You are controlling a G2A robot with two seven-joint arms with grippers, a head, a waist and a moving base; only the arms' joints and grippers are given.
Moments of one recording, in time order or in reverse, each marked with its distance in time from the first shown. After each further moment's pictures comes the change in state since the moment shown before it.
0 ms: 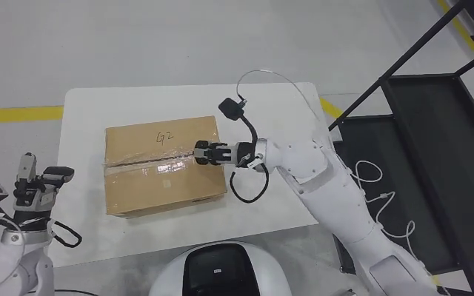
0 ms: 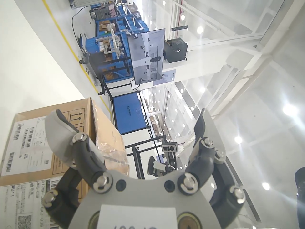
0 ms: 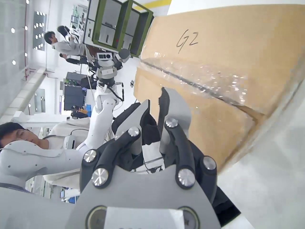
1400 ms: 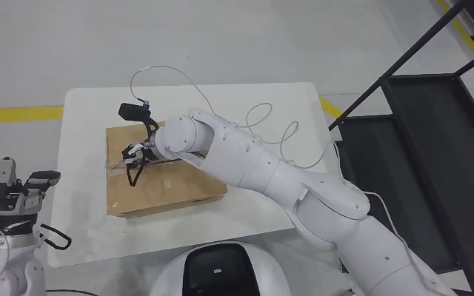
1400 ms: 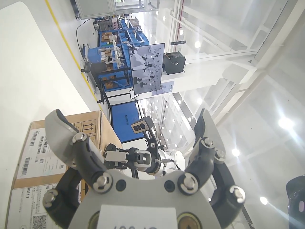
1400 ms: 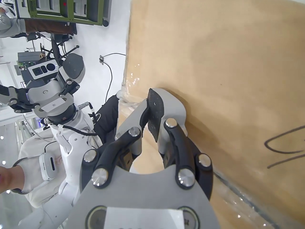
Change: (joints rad) left arm -0.013 -0.011 -0.050 0.058 -0.062 0.001 -0.023; right arm 0.603 -0.461 -0.586 0.878 0.219 0.078 -0.157
